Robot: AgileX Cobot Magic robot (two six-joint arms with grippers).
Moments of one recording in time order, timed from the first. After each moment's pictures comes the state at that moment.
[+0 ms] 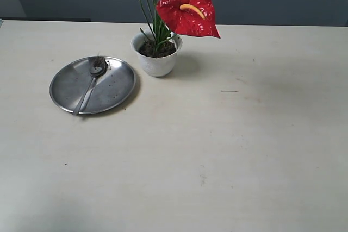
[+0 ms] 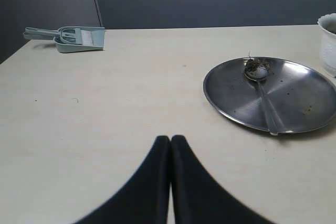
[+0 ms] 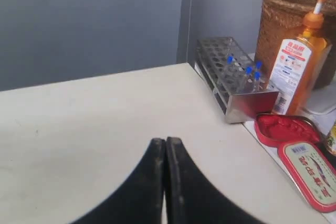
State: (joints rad) left arm 0.21 0.00 0.00 0.02 0.34 0.01; right arm -0.19 0.30 -0.60 -0.05 0.68 0.01
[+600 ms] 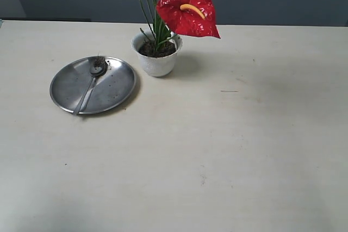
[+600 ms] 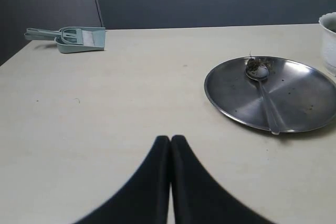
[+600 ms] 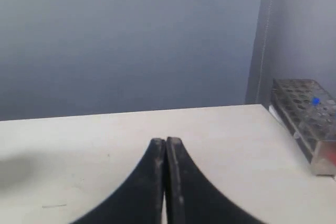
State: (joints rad) left arm 0.21 0.00 0.00 0.02 0.34 0.01; right arm -0.19 0.24 -0.41 0.52 0.45 -0.49
